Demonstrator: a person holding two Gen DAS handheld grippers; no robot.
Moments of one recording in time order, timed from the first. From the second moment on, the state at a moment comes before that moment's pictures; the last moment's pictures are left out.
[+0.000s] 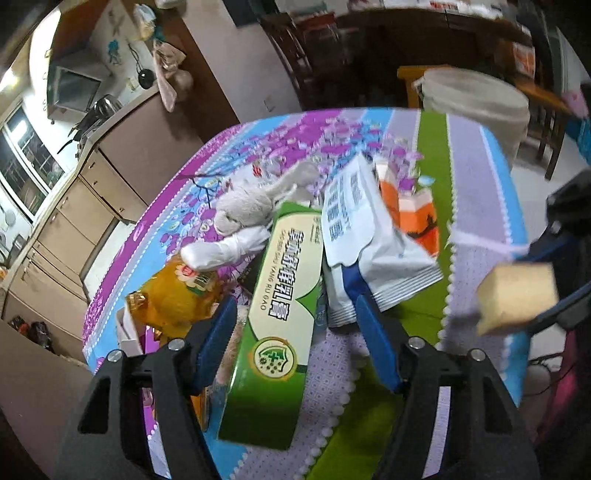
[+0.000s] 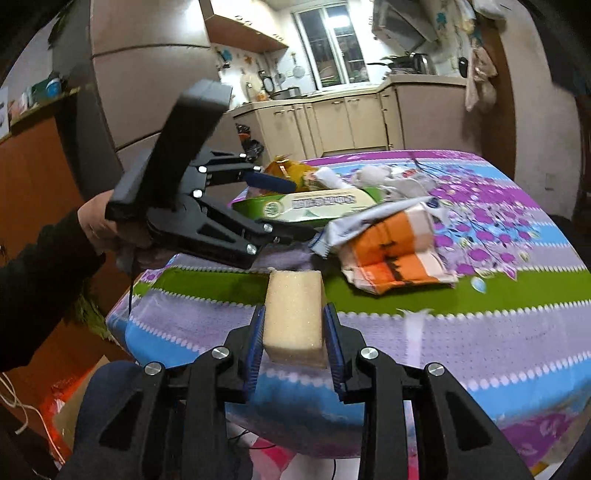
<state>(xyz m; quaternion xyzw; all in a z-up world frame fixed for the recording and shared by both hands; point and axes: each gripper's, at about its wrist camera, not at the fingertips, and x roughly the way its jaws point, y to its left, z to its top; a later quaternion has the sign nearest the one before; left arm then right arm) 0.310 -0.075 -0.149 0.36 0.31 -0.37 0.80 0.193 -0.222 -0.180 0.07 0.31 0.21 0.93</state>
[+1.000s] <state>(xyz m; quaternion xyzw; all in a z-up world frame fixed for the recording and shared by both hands) 0.210 -0.098 -0.022 0.10 0.16 -0.27 0.94 0.141 -0.307 -0.047 0.05 0.14 -0.02 0.99</state>
